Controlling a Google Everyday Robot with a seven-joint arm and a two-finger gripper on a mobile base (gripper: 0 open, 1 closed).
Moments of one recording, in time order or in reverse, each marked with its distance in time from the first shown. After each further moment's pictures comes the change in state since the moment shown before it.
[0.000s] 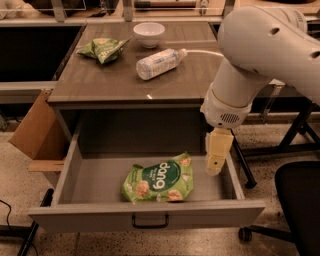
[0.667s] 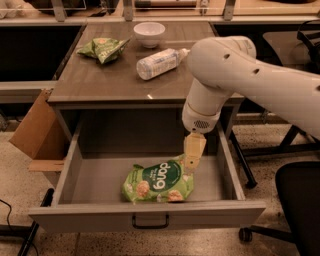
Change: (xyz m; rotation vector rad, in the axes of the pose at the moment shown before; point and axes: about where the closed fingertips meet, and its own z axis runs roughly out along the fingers) arm -0.027 -0.036 0.072 -0.030 -0.002 0.016
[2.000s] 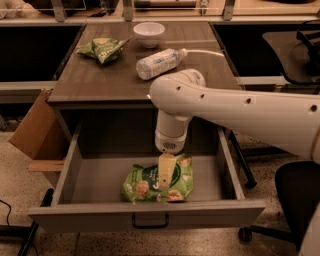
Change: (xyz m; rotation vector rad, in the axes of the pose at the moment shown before) arm -0.047 0.014 0.096 -0.104 0.072 0.019
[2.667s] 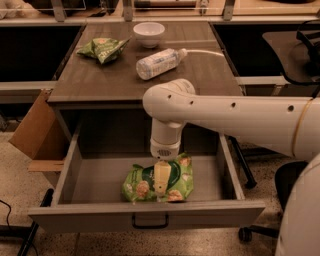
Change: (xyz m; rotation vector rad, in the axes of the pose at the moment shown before) arm -0.006 0.010 0.030 -0.068 0.034 0.008
